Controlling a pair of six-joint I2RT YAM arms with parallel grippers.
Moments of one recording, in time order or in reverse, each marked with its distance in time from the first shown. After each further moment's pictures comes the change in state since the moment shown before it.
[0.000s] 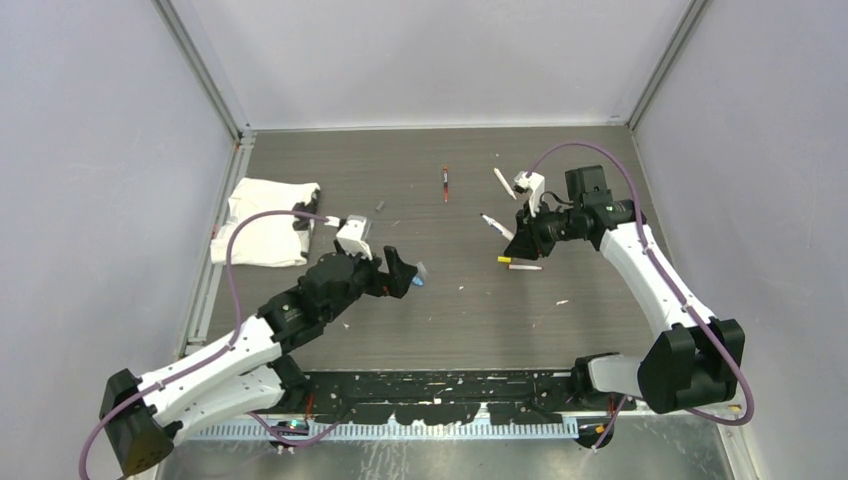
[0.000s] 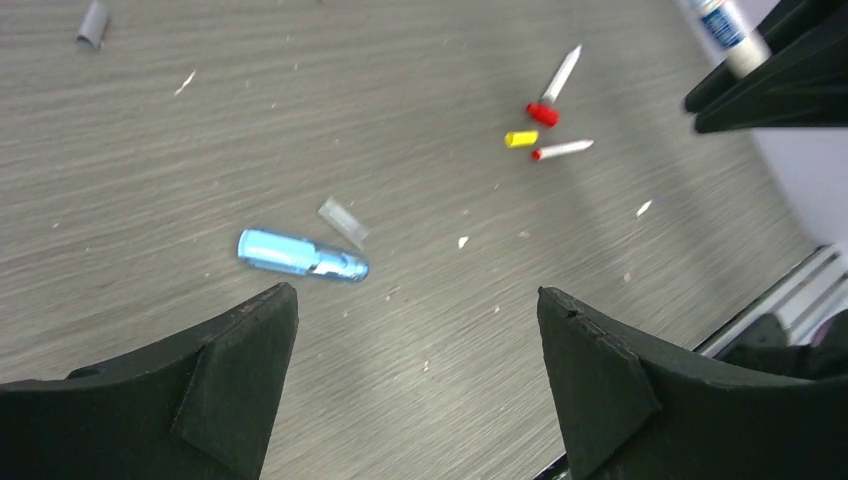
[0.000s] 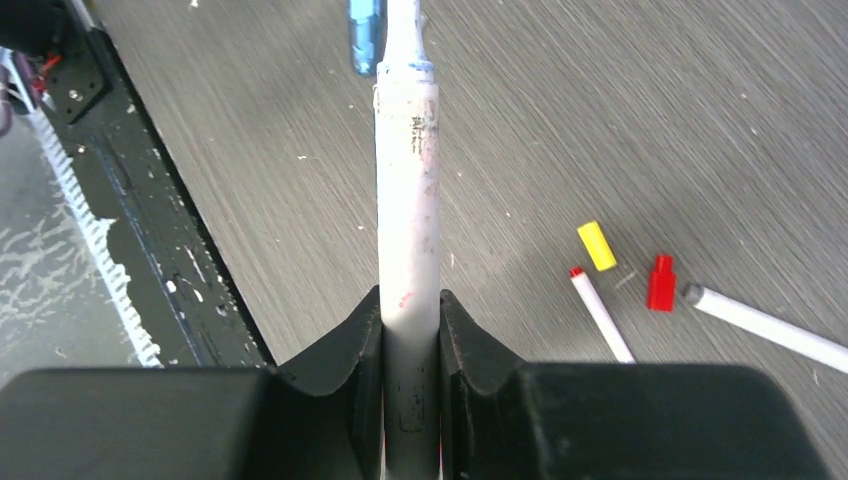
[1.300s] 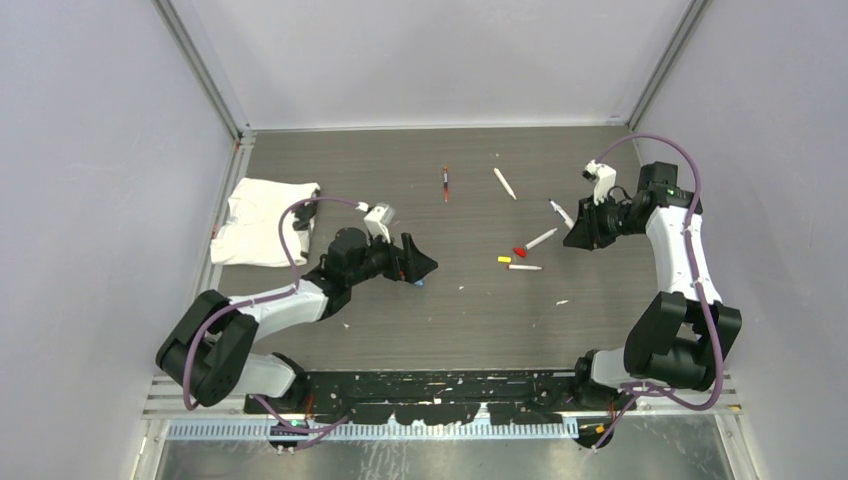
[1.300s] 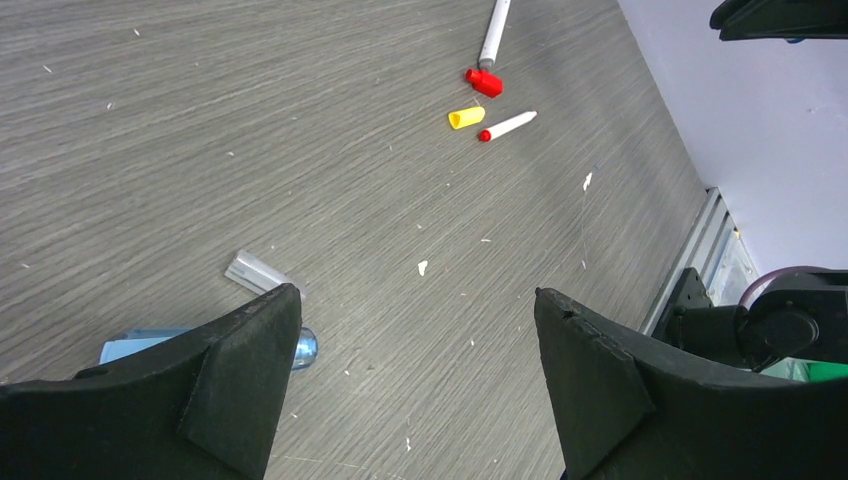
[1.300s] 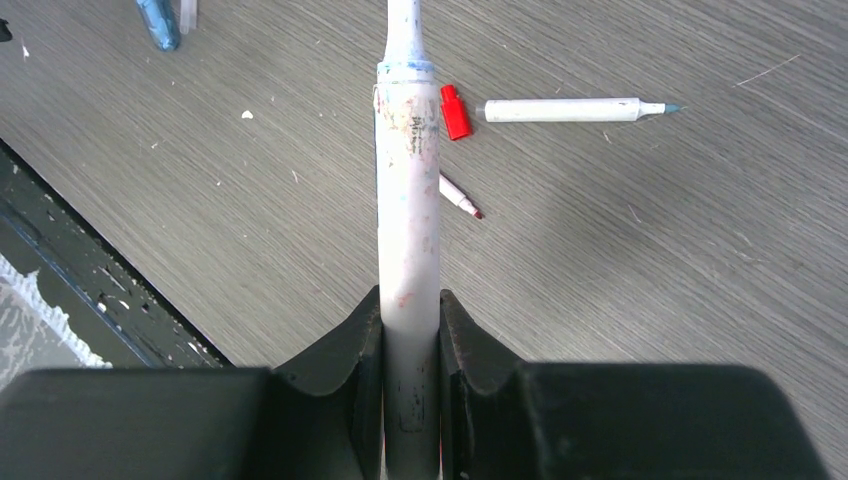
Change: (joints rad) left arm 0.268 0.543 -0.070 0.595 0.567 -0.037; right arm -0.455 0.112 0.100 -0.221 0.041 -0.196
